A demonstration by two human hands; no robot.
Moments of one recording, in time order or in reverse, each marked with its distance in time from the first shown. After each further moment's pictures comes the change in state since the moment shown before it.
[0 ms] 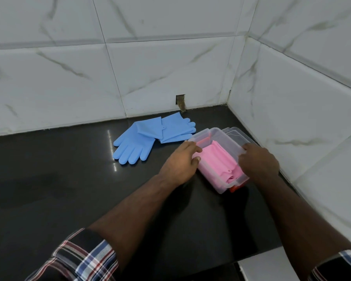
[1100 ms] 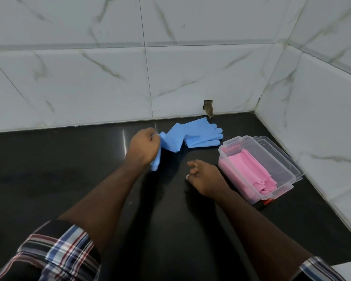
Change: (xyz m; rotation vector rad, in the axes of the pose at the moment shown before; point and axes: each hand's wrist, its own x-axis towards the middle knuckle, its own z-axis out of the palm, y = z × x) left_hand -0.026 -0.124 -0.123 -0.009 0.399 -0.401; right_hand -0.062 -0.166 0.060 0.449 -0.434 -0.386
